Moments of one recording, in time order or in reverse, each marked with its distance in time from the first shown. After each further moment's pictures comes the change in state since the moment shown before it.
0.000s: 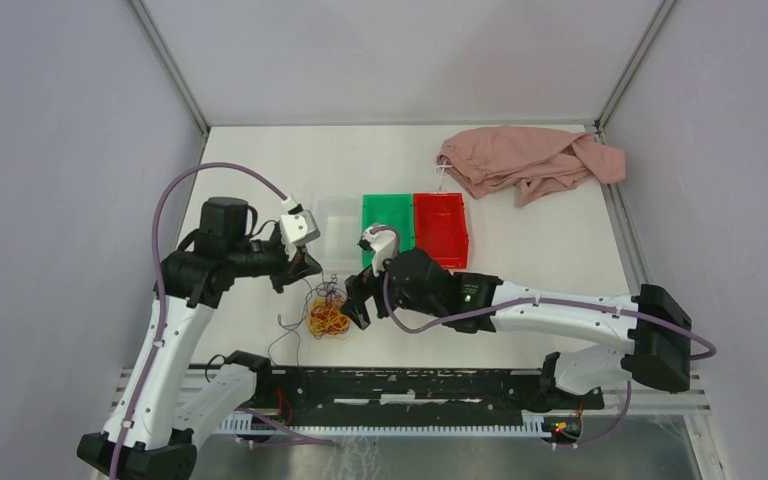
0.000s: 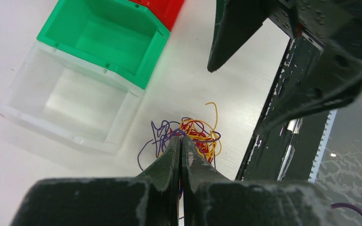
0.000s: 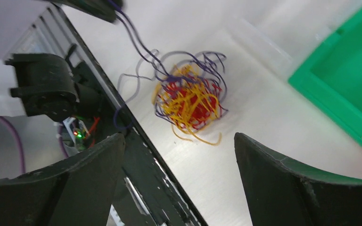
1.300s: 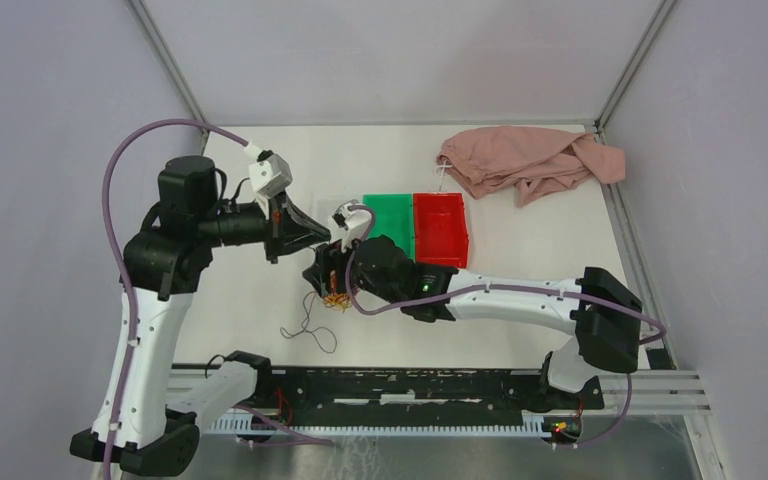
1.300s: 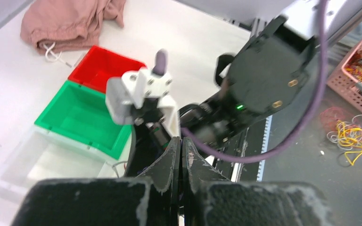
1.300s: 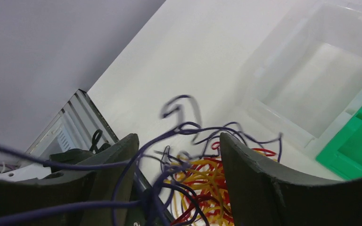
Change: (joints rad) left arm 0.005 0.111 0.349 0.060 0.225 -0.348; right arm 0.026 0.236 0.212 0.255 0.139 0.062
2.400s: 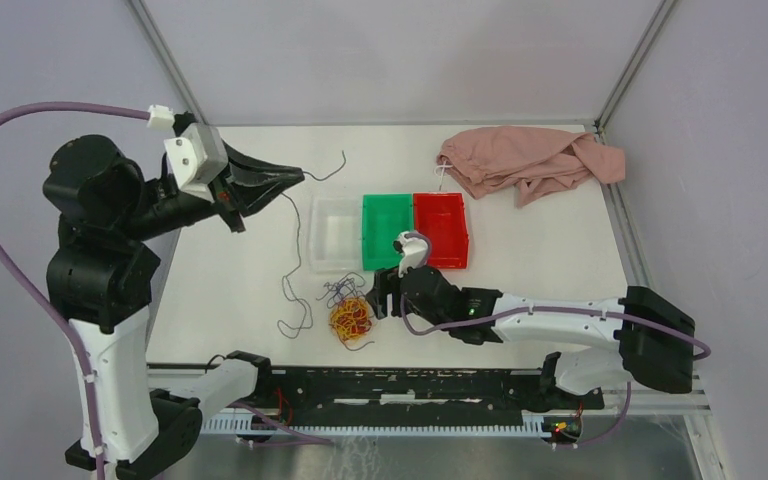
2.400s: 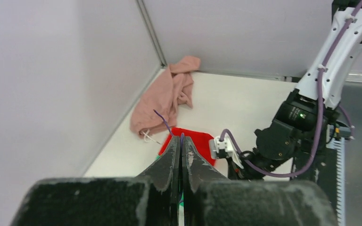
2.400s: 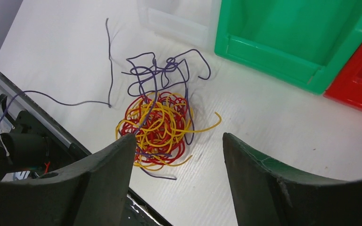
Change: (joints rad) left arm 0.000 0.093 0.488 0.077 -0.050 -0.015; right arm -0.025 -0.246 -0.431 -0.073 0.120 0.139
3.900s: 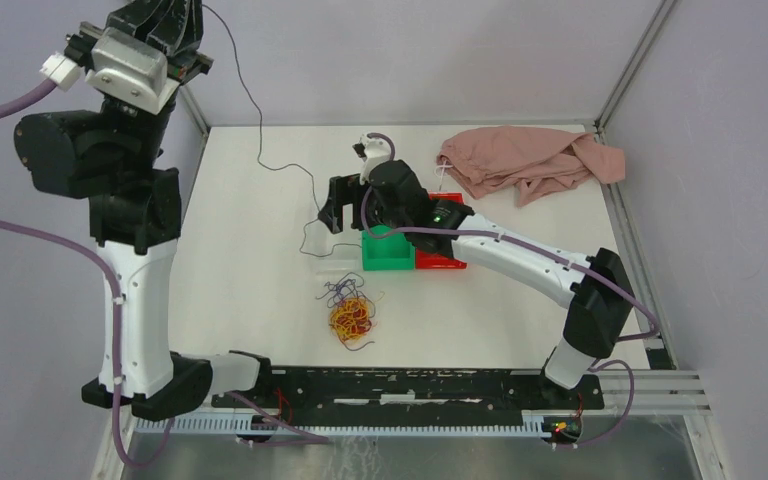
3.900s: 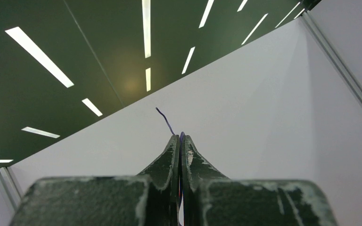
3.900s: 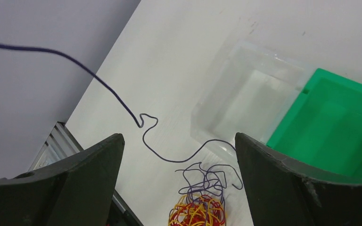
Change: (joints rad) left arm 0.000 0.208 0.137 1.010 -0.526 0.126; right arm -0.238 0.349 0.743 -0.248 -0.309 -0.130
